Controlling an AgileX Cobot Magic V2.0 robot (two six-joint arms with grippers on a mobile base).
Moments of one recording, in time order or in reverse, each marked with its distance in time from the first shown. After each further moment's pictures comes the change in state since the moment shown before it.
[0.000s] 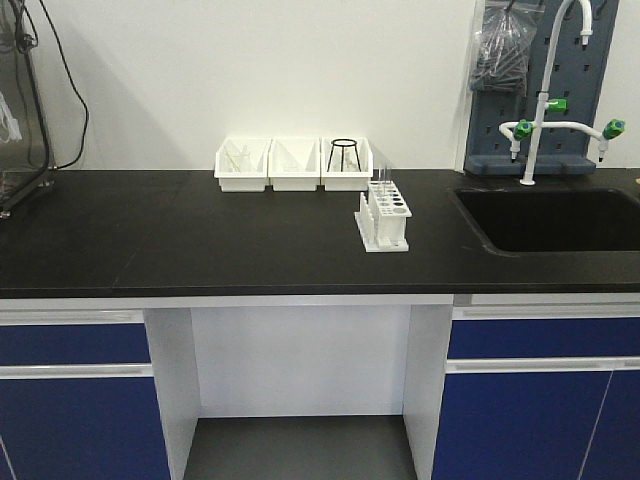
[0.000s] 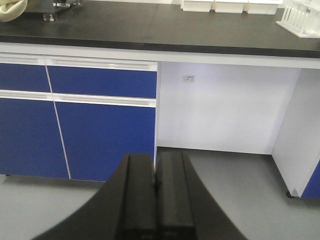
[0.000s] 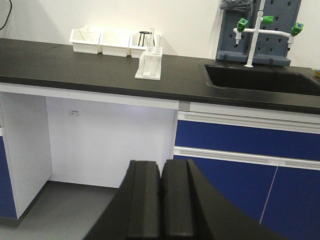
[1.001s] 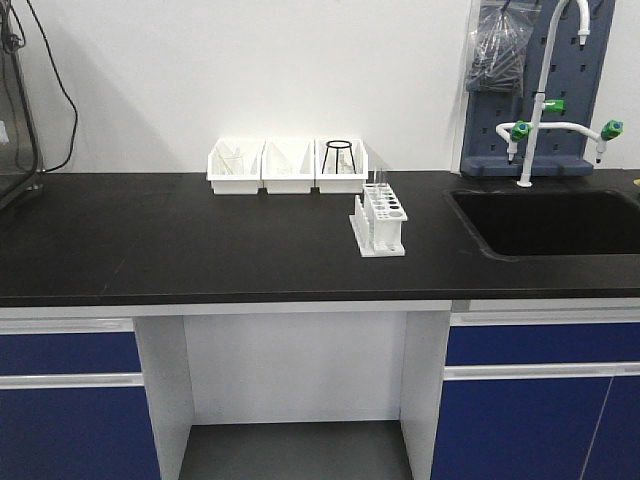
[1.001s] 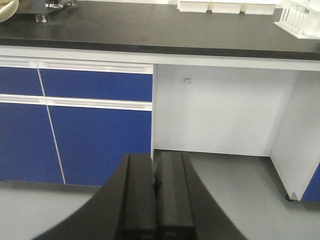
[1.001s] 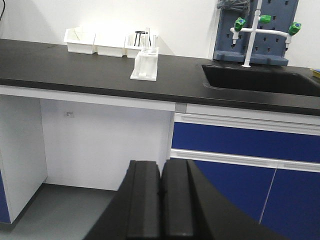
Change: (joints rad) left arm 0.000 0.000 0.000 0.000 0.000 0.000; right arm 0.000 0.000 0.000 0.000 0.000 0.000
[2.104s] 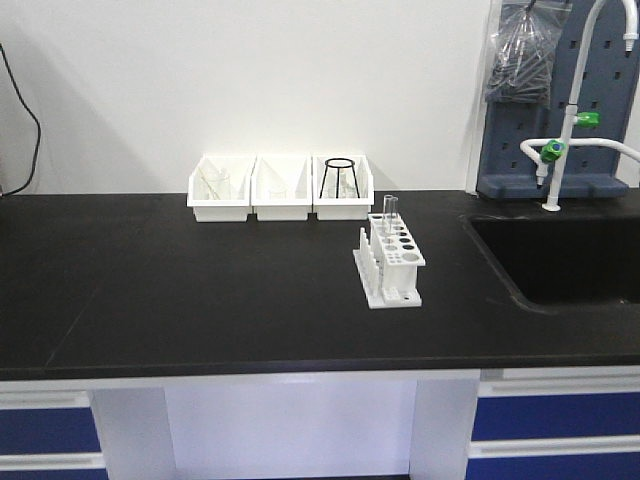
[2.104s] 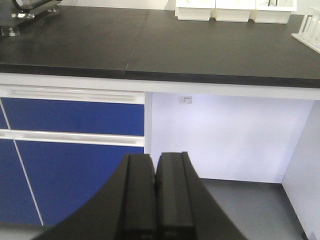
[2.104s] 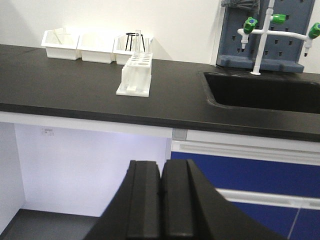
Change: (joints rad) left arm 0.000 0.000 0.000 0.000 0.000 0.000; right arm 0.000 0.000 0.000 0.000 0.000 0.000
